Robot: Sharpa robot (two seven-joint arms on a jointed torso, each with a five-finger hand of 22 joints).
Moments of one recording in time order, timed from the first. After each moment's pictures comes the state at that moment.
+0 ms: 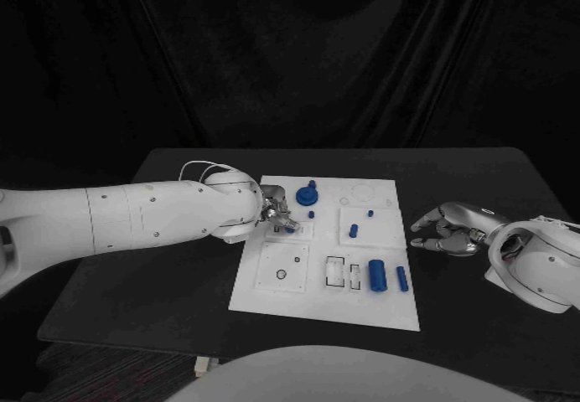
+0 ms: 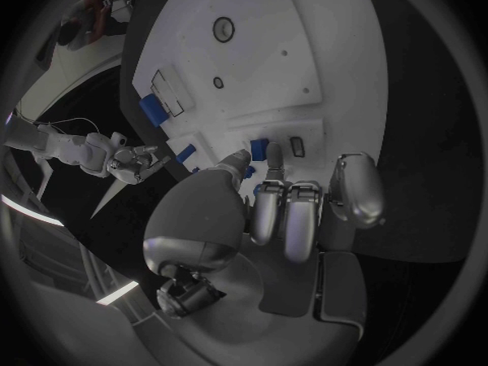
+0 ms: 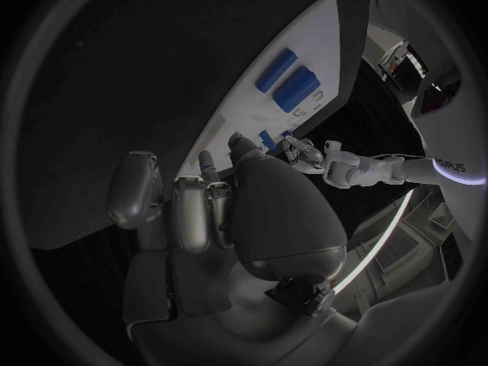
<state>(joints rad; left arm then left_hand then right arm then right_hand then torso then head) 1.24 -0.74 -0.22 1.47 -1.13 -0.02 -0.52 1.08 0.04 0.13 0.14 0.28 0.94 0.06 0.27 1.07 1.46 0.00 1.49 1.31 1.46 -0.05 1.56 1.31 0.07 1.38 0.07 1.20 1.31 1.21 -1.00 -0.25 1.60 -1.36 -0.26 -0.16 1.37 0.00 0.09 0.24 0.21 0.86 0.09 0.08 0.09 1.47 -0.01 1.51 1.31 1.47 -0.08 1.44 1.31 0.07 1.42 0.04 1.17 1.31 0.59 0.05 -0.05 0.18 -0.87</state>
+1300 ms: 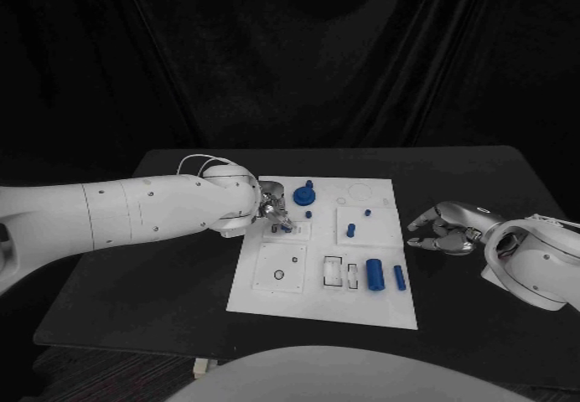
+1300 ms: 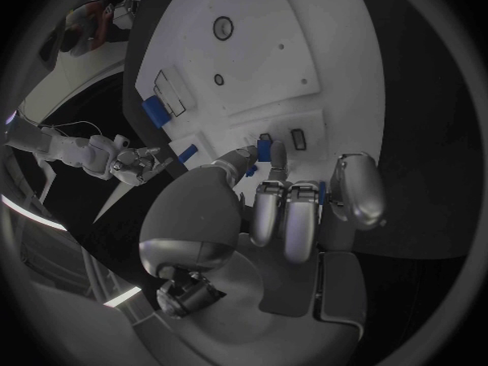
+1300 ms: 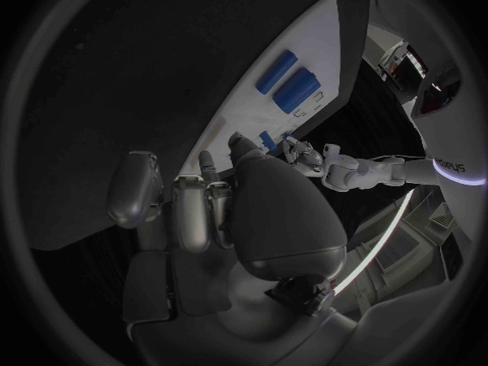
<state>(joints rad) 1.26 -0.72 -0.22 1.43 -1.14 0.05 -0.49 1.12 0.00 0.36 0.02 0.36 0.95 0.05 0.27 1.06 1.47 -0.01 1.49 1.31 1.46 -0.06 1.56 1.31 0.07 1.39 0.05 1.20 1.31 1.21 -1.00 -0.25 1.60 -1.36 -0.26 -0.16 1.37 0.00 0.09 0.24 0.22 0.86 0.09 0.08 0.09 1.47 -0.01 1.51 1.31 1.47 -0.08 1.43 1.31 0.07 1.42 0.04 1.17 1.31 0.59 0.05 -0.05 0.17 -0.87</state>
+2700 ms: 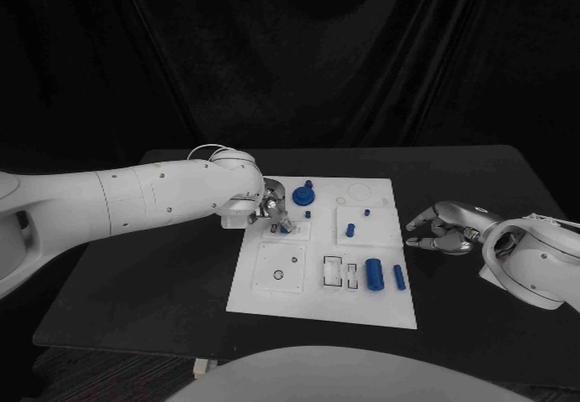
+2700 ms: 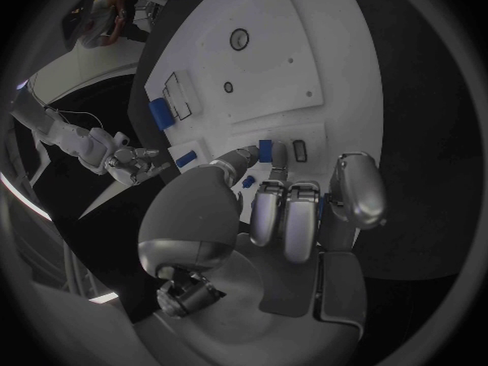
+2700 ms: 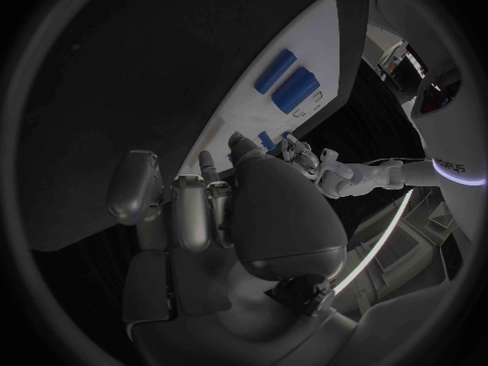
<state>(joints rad) 1.28 -0.65 -0.21 1.33 -1.01 0.23 -0.51 1.11 -0.02 0.42 0.00 0.35 0.94 0.05 0.27 1.06 1.47 -0.01 1.48 1.31 1.46 -0.06 1.55 1.31 0.07 1.39 0.06 1.19 1.31 1.21 -1.00 -0.25 1.60 -1.36 -0.25 -0.16 1.37 0.00 0.09 0.24 0.22 0.86 0.09 0.08 0.09 1.47 -0.01 1.50 1.31 1.47 -0.08 1.42 1.31 0.07 1.42 0.04 1.15 1.31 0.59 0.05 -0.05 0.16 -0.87</state>
